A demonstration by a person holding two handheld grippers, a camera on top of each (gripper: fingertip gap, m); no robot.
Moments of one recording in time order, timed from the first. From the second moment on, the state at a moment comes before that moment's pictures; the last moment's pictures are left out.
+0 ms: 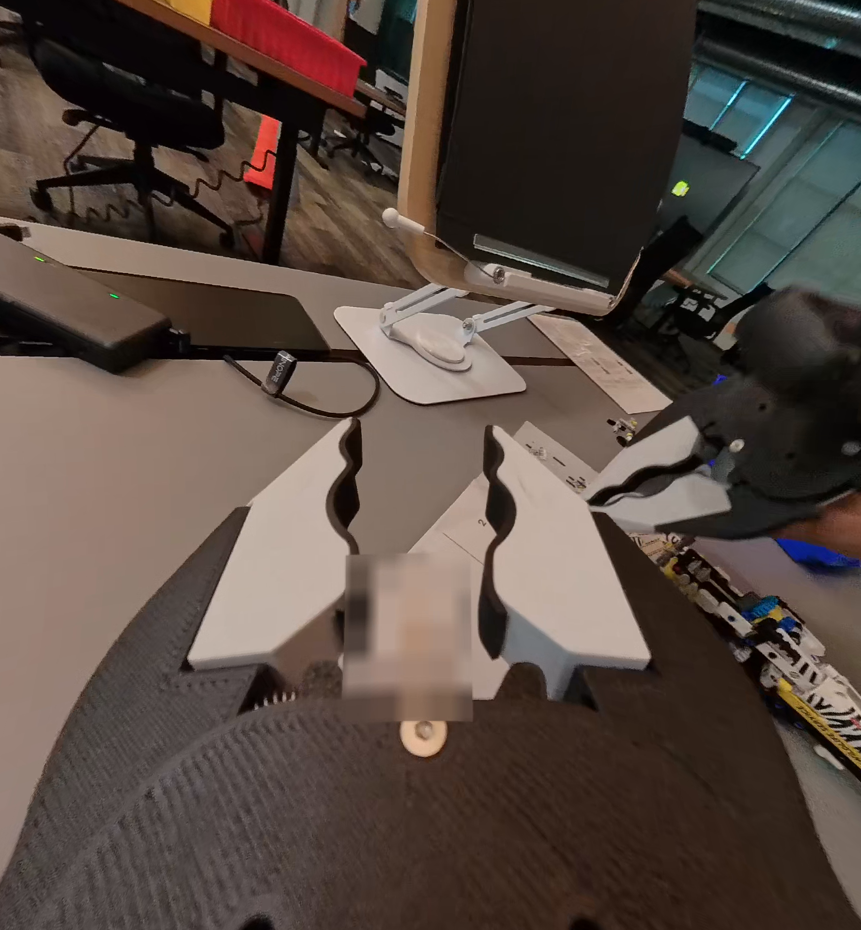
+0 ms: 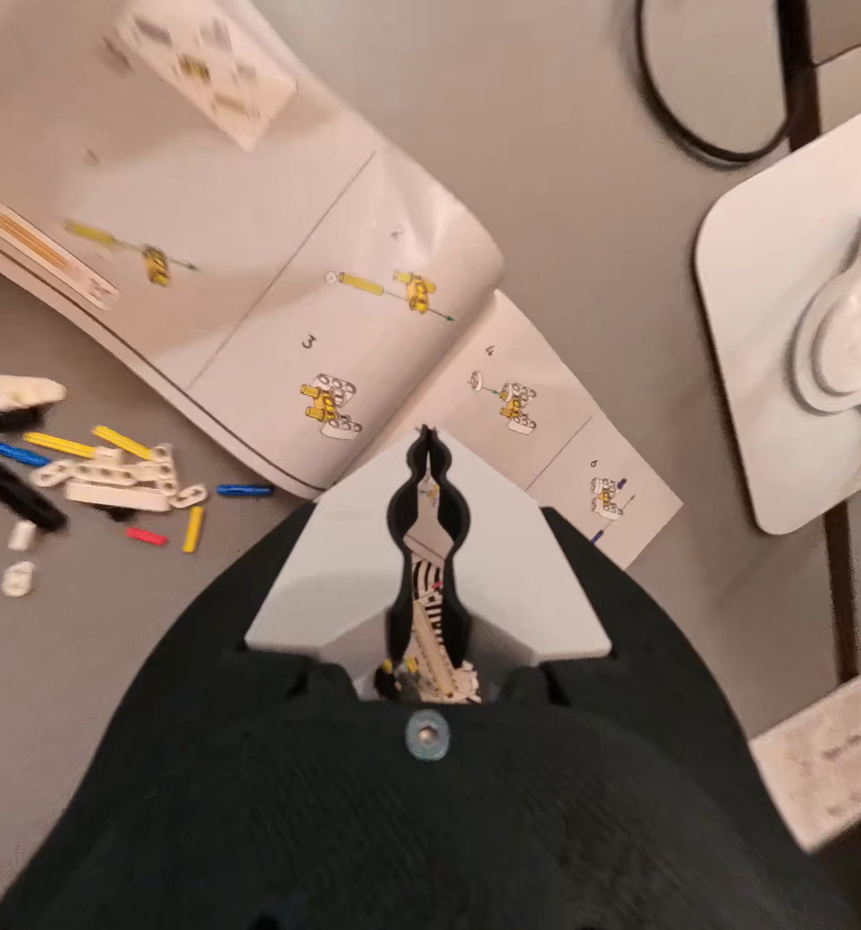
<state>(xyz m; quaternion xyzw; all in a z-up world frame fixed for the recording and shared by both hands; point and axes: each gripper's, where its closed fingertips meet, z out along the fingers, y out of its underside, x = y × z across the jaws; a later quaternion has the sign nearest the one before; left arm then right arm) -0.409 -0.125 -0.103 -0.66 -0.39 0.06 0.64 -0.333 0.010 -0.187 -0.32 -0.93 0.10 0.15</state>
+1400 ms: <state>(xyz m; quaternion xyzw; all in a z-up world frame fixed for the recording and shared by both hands) -0.422 -0.146 -0.101 -0.62 -0.42 0.09 0.65 -0.182 0.160 -0.101 -0.43 -0.68 0.41 0.43</state>
